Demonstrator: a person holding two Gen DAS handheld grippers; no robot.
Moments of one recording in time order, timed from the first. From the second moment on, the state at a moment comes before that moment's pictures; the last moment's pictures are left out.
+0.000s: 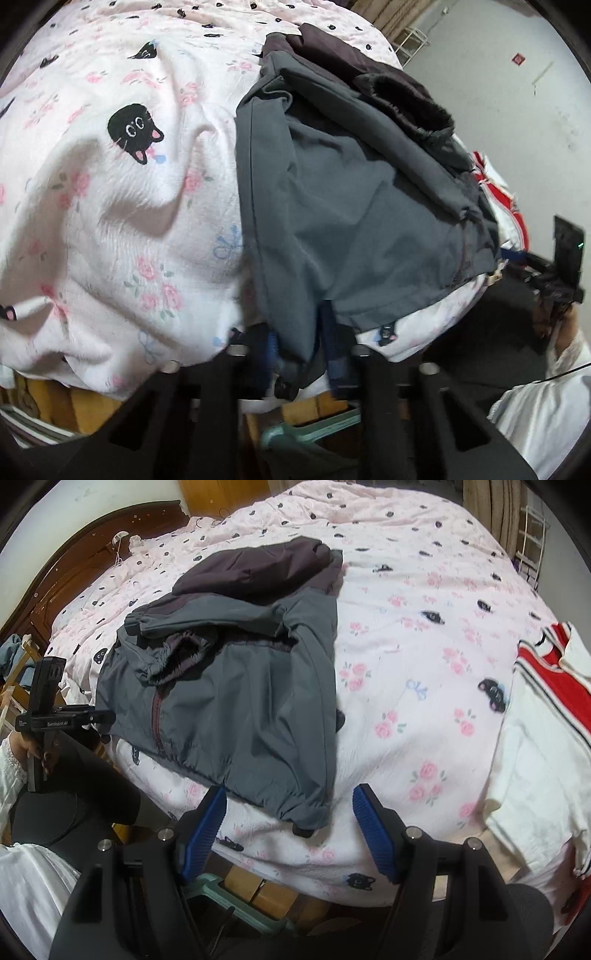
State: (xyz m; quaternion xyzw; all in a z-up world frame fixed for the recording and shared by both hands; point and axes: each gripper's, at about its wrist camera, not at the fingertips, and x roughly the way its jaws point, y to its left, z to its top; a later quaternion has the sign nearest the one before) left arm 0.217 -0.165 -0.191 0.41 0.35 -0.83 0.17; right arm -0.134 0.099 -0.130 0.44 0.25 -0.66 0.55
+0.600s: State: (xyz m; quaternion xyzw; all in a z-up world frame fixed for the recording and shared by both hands) left arm 0.237 -0.155 -0.145 0.37 0.35 -0.84 0.17; right arm -0.145 0.075 -0.160 0.51 0.22 -0.61 0.57
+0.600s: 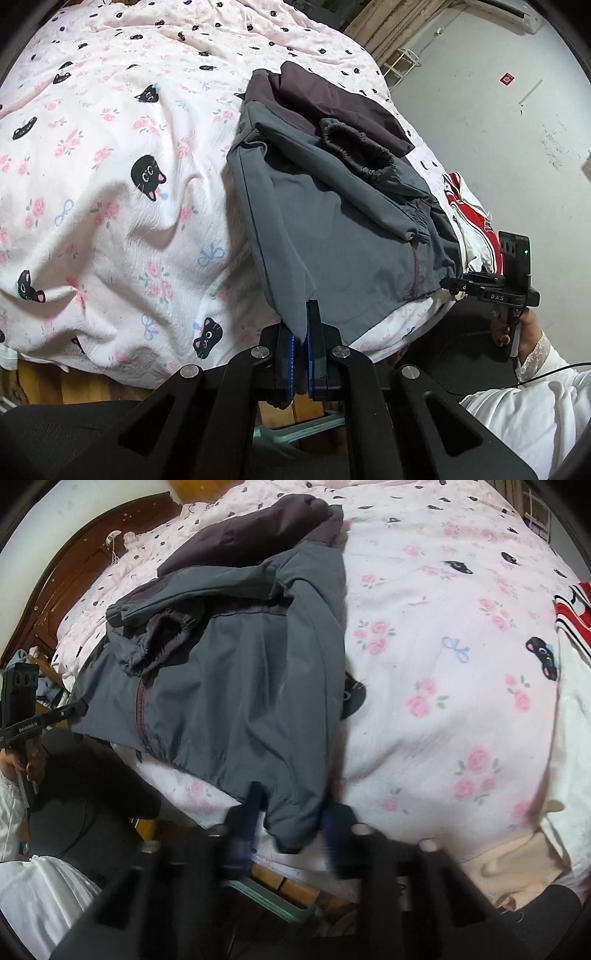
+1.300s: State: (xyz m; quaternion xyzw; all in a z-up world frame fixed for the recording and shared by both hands) left arm 0.247 -0.197 -0.053 0.24 0.39 -0.88 0.15; right arm -0.181 0.088 -0.057 0.52 0.03 -0.51 0.69
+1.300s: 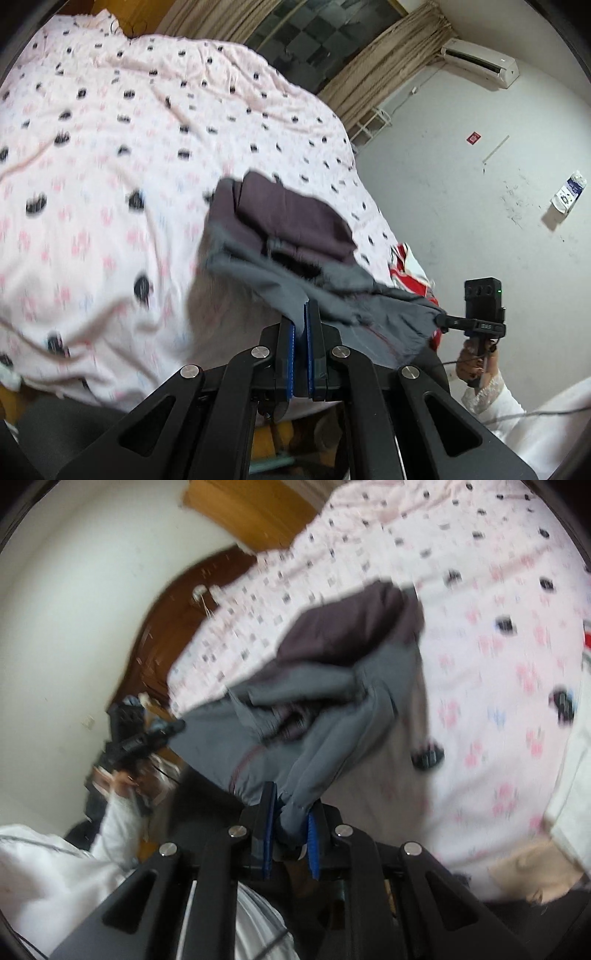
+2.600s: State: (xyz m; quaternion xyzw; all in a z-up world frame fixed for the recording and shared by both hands) left arm 0.138 -0.381 -0.158 0.21 0.60 -0.74 0.23; right arm -0.342 -0.131 -0.140 0.66 -0.02 -0.54 0.53
